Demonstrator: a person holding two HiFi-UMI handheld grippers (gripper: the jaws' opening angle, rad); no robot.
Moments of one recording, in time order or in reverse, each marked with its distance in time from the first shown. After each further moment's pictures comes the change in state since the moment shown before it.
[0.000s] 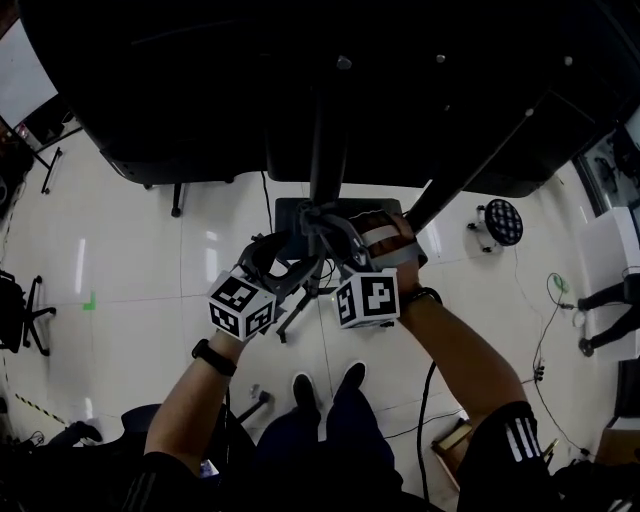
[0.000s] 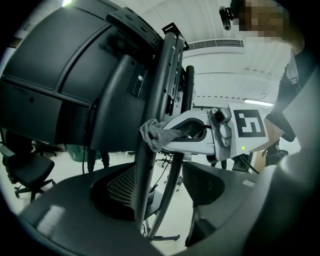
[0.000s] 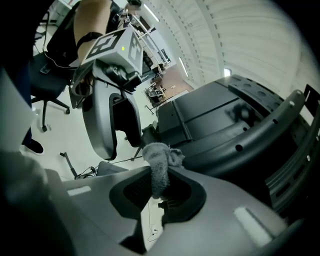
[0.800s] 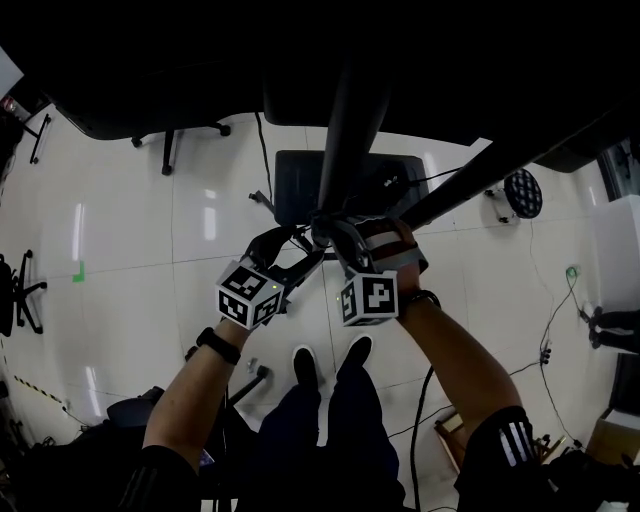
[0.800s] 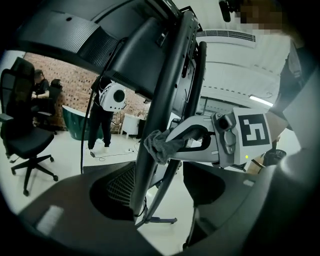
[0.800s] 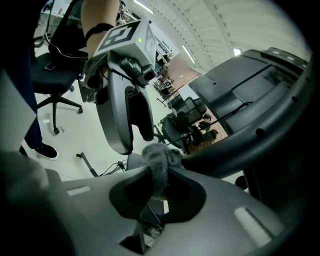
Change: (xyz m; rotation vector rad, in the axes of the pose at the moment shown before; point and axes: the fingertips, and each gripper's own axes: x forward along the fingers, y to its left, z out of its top) left arm 0.034 0.047 -0.168 -0.090 0.148 -0.006; right arm 0.079 0.172 -0.065 0.065 0.068 0.180
